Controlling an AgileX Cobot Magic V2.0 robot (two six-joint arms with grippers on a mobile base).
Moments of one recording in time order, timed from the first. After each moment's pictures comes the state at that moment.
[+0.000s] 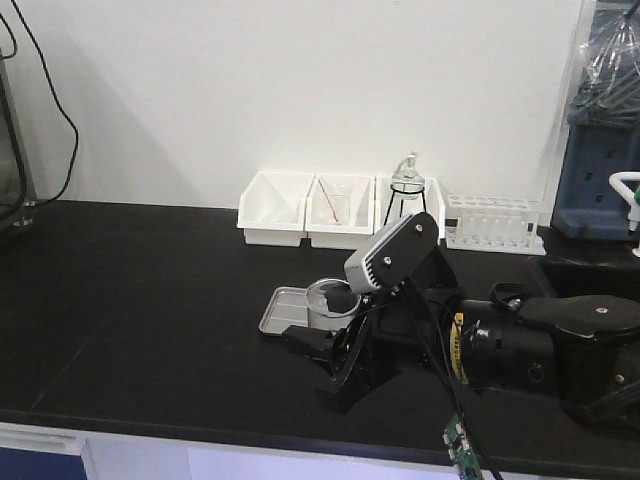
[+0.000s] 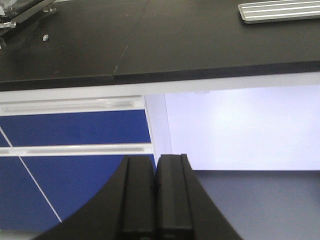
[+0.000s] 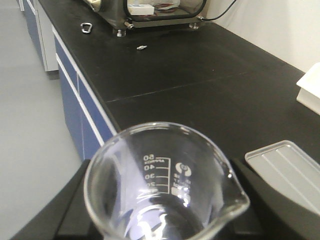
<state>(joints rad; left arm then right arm) -0.01 -0.02 0.03 0.06 0.37 0.02 0.43 1.52 -1.14 -1.62 -0.44 1.39</state>
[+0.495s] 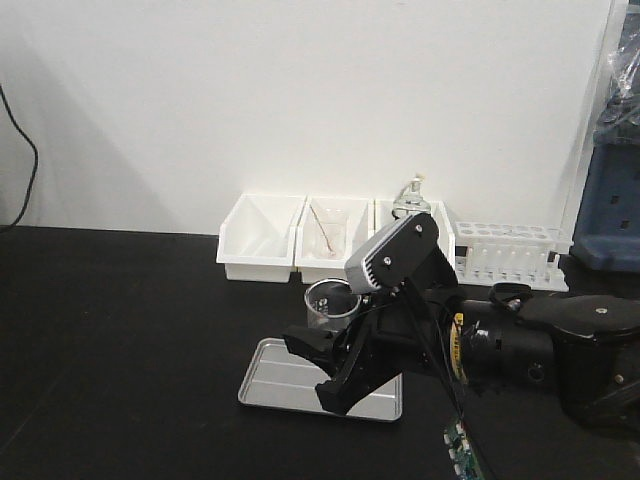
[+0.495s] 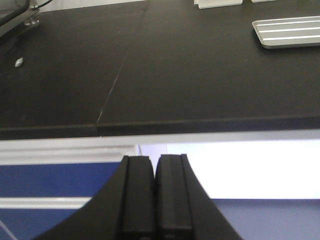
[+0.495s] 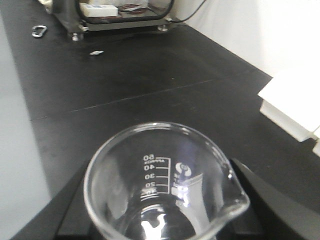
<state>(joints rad) -0.01 -0.02 0.03 0.06 0.37 0.02 0.43 1.52 -1.14 -1.62 -0.44 1.39</state>
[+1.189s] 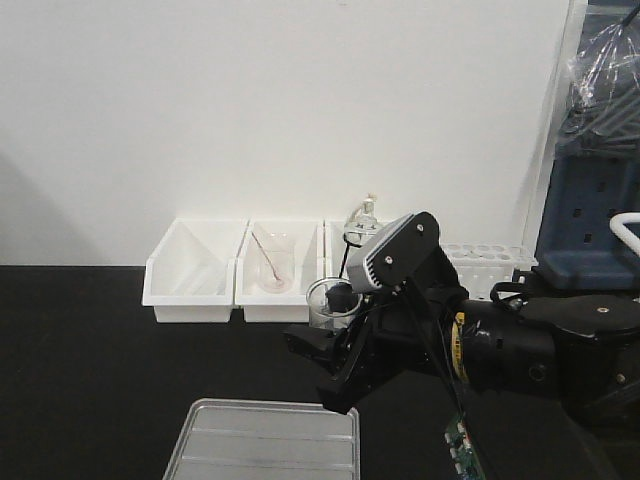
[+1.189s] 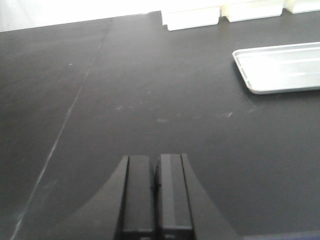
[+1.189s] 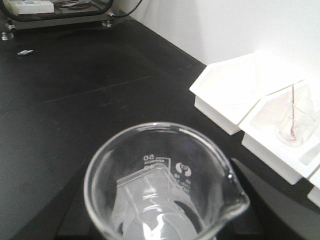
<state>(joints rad) -0.01 -0.02 0.03 0.06 0.37 0.02 0.43 1.52 -1.14 -1.62 -0.44 1.39</state>
